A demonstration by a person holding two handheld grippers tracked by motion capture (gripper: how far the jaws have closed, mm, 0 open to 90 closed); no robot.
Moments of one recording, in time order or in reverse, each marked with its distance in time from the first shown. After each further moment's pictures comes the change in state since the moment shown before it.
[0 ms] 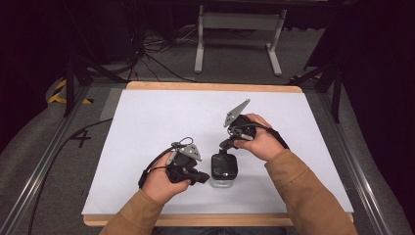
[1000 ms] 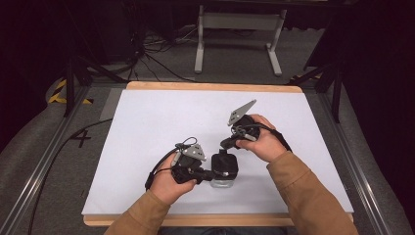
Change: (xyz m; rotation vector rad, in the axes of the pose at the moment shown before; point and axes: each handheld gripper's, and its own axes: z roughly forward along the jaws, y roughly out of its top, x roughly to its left) left arm 0.001 0.003 0.006 -0.094 0.003 0.003; right arm 0.000 -0.011 -0.008 -0.102 -0.027 0.047
